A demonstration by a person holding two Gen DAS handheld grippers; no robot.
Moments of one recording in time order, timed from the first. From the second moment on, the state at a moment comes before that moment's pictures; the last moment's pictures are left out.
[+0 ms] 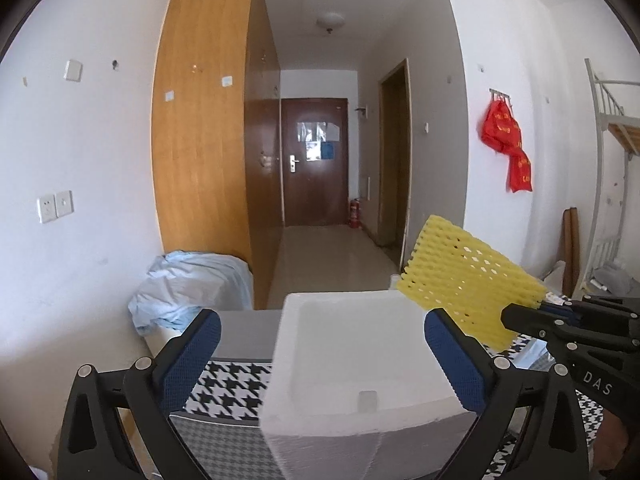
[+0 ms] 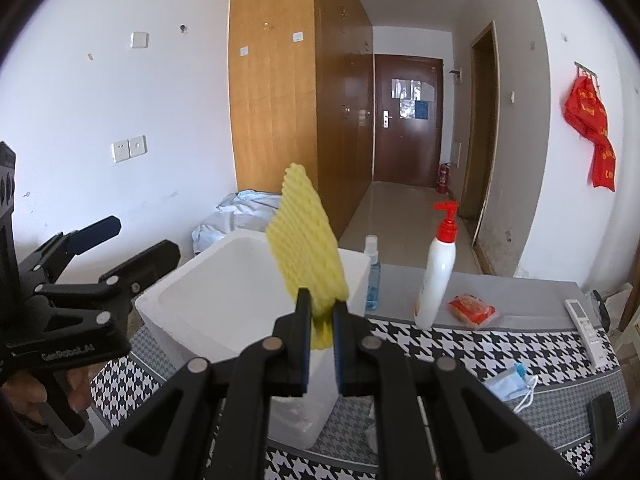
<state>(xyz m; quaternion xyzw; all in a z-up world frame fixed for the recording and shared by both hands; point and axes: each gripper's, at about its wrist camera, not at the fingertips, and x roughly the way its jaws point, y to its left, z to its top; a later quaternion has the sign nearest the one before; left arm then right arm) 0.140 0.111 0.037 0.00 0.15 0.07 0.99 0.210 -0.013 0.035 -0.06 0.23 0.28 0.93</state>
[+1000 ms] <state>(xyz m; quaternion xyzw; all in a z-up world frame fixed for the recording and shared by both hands) 0.116 0.150 0.033 -0.01 0.14 0.10 0.98 0.219 0.039 0.023 -0.09 0.24 0.32 0.91</state>
